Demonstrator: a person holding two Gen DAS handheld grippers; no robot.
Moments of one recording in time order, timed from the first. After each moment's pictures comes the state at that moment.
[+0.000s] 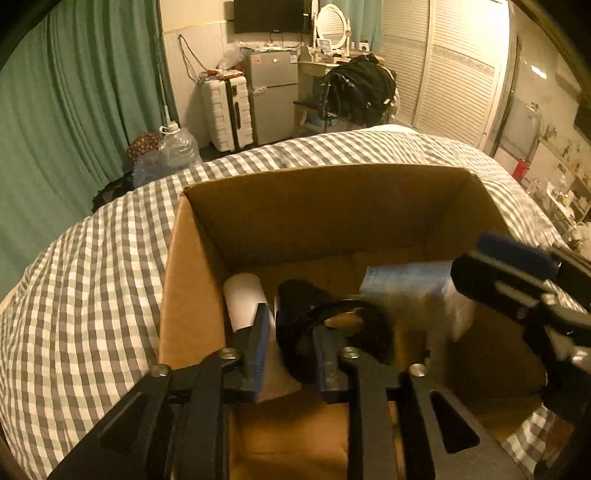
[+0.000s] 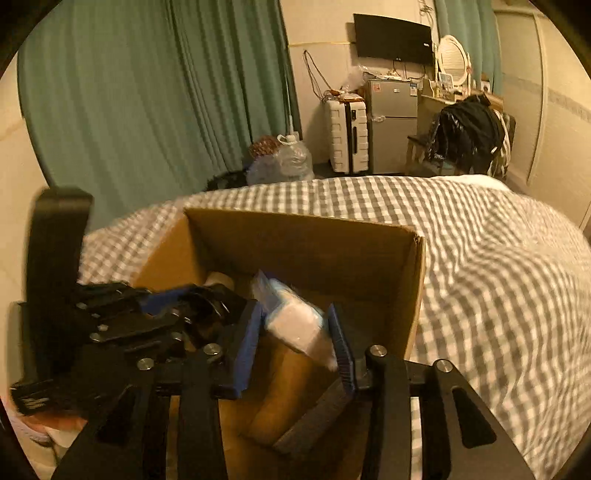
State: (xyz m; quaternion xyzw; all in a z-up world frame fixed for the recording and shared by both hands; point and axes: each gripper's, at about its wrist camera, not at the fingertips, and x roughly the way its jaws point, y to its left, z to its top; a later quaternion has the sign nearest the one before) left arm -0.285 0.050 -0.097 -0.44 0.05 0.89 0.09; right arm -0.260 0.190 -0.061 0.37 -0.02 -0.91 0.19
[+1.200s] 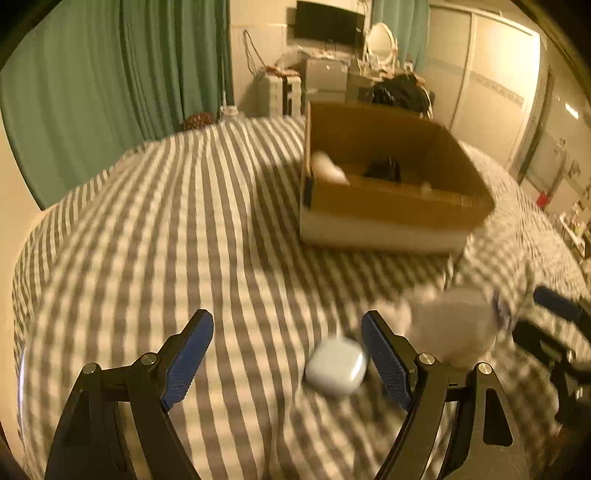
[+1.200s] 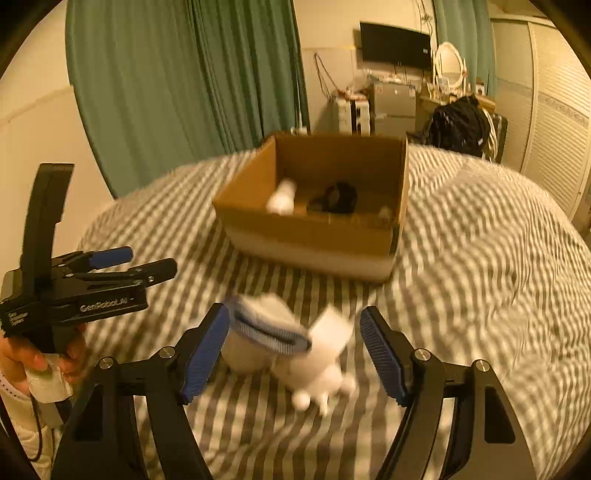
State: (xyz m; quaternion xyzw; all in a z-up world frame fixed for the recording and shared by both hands) left arm -0.062 -0.028 -0.101 -0.43 0.00 0.90 0.01; right arm -0.038 0.178 -0.069 0.38 0.01 -0.91 0.18
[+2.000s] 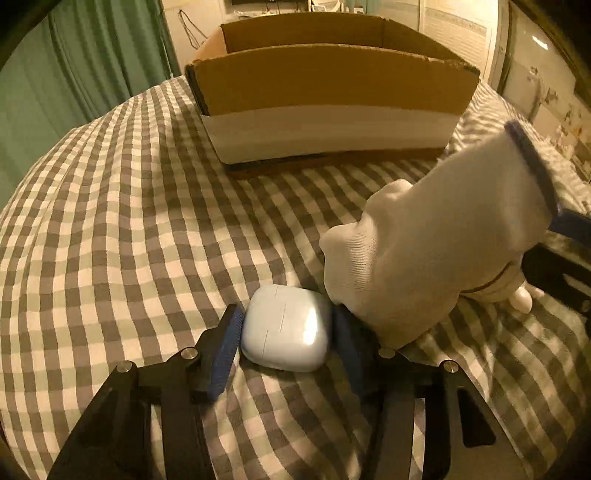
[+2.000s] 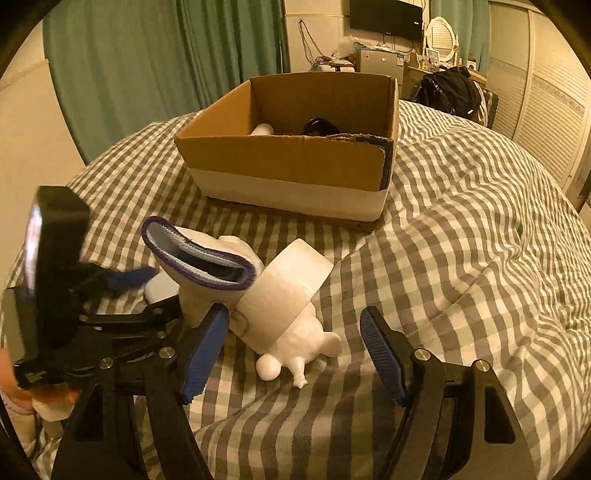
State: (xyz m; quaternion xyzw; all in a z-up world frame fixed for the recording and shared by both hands) left arm -0.081 0.023 -0.176 -0.49 0.09 0.86 0.07; right arm -0.049 0.178 -0.119 0.43 0.03 -0.89 0.15
